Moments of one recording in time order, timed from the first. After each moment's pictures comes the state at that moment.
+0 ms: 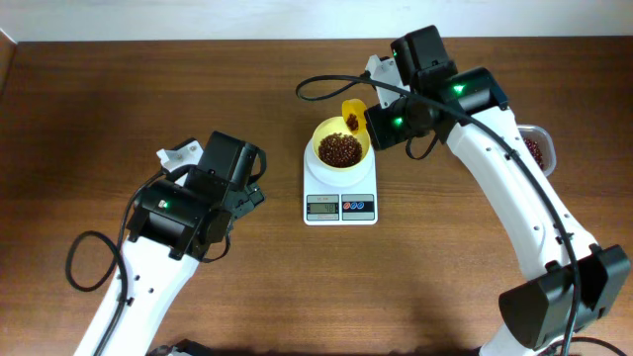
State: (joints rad) left arm -0.39 1.25 1.31 -1.28 -0.36 -0.91; right arm 0.38 1.83 1.83 -1.10 -0.23 -0.03
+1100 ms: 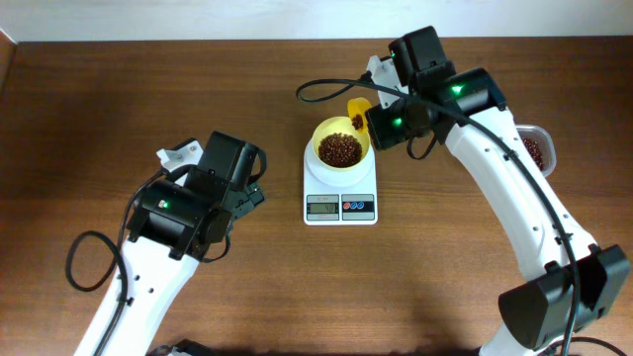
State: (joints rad) left arm -0.39 1.25 1.31 -1.28 -0.36 -0.91; right arm 0.39 1.83 1.83 -1.10 -0.18 -0.03
